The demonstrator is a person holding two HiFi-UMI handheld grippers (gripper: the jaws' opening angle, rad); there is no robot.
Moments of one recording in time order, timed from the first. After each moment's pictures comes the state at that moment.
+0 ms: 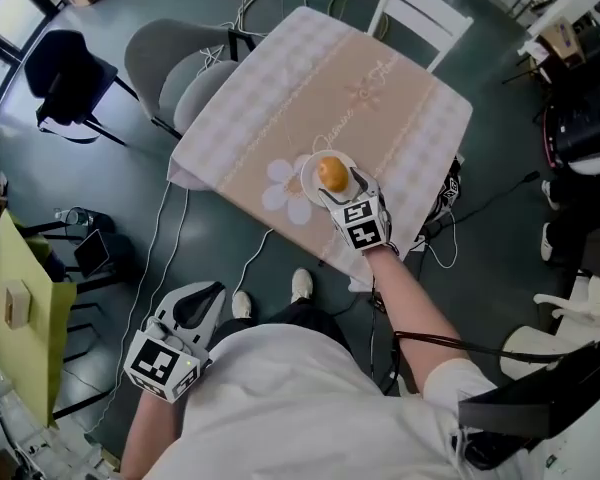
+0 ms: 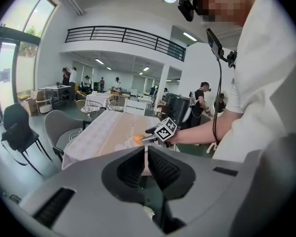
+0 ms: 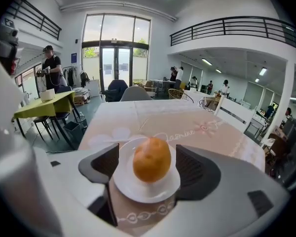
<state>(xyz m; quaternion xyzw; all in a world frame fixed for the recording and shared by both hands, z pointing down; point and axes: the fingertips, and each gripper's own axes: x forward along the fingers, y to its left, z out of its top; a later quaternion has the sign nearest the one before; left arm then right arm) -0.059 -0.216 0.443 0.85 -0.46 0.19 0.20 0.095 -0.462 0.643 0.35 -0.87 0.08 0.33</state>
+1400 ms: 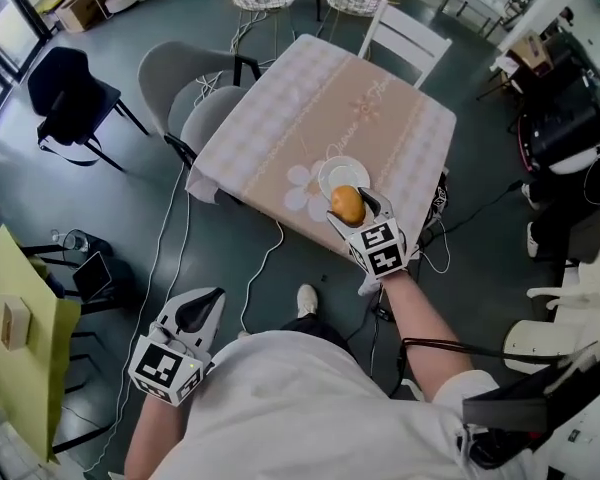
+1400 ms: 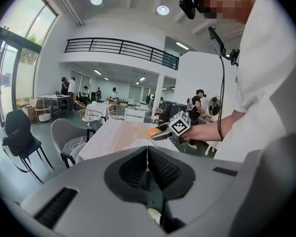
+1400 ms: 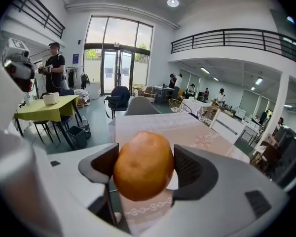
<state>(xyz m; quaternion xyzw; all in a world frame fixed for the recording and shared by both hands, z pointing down) -0.143 -0.152 0.426 0.86 -0.46 0.15 0.16 0.056 -0.367 0.550 0.37 -0.87 0.05 0.32</state>
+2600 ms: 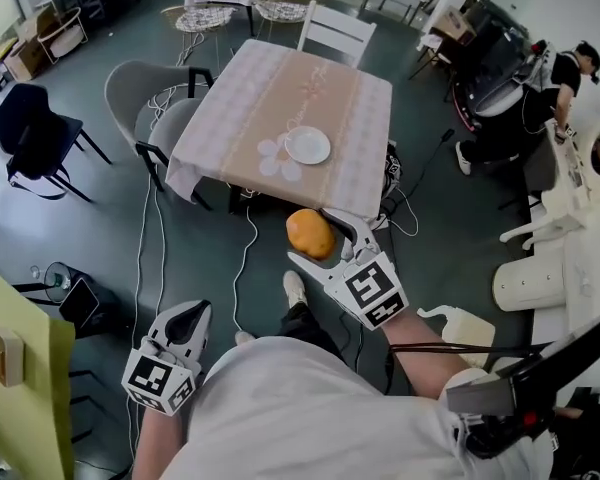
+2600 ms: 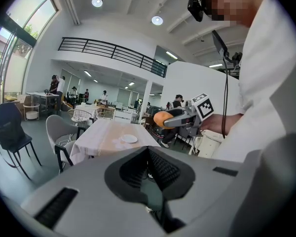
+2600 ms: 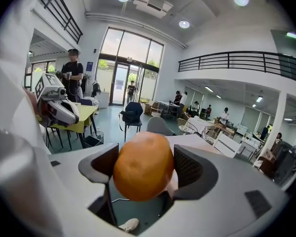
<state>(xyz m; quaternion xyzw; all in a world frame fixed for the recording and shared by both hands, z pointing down) -0.193 -0.006 0.435 0.90 -0.39 0.11 0.15 -0.031 -0.108 0.415 0.35 -0.90 -0.01 0.26</state>
